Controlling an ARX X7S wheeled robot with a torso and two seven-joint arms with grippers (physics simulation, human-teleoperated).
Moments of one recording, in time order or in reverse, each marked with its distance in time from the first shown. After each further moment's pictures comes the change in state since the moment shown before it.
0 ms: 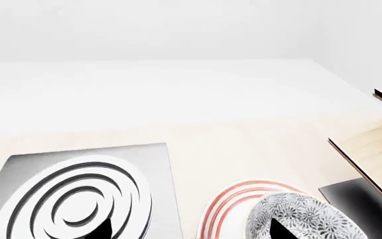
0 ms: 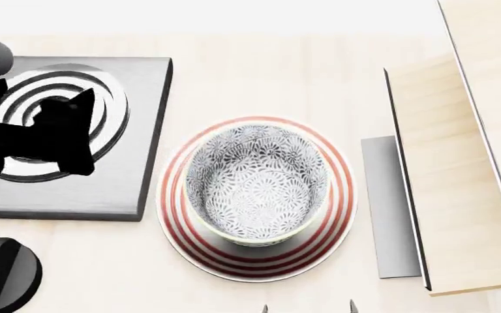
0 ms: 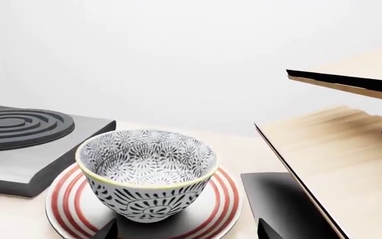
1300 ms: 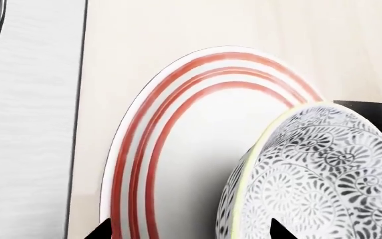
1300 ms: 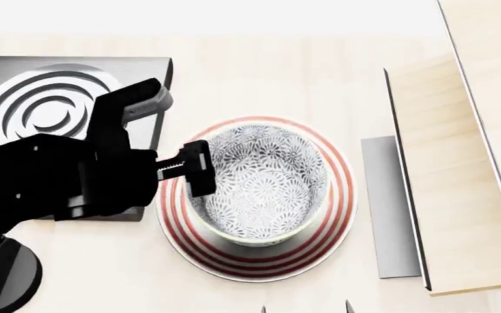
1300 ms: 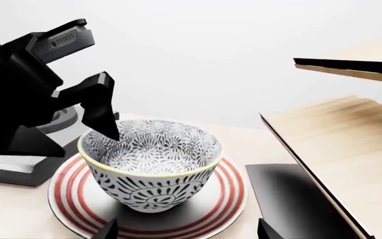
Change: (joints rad) left arm 0.727 0.663 -0.390 -1.701 -0.625 -1.160 0.637; right arm 0.015 -0.018 0.006 0.055 0.016 -0.015 -0.033
